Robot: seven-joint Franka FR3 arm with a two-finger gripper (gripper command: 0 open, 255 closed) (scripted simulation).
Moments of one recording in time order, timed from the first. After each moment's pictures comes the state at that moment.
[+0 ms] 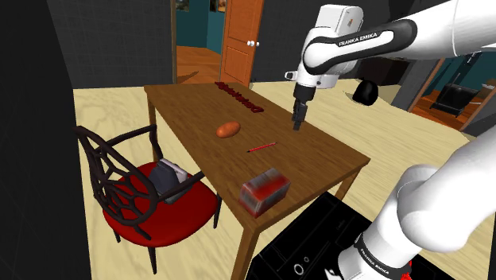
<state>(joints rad) 0.15 -0.28 -0.37 -2.29 -0.10 1.96 -0.83</state>
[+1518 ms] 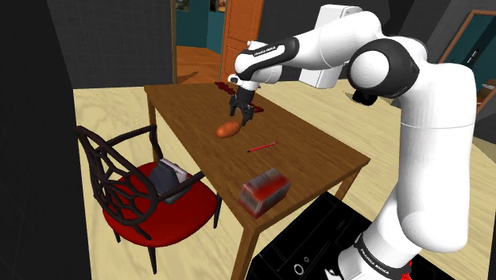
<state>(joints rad) 0.17 0.44 -0.28 -1.66 0.28 2.13 -1.70</state>
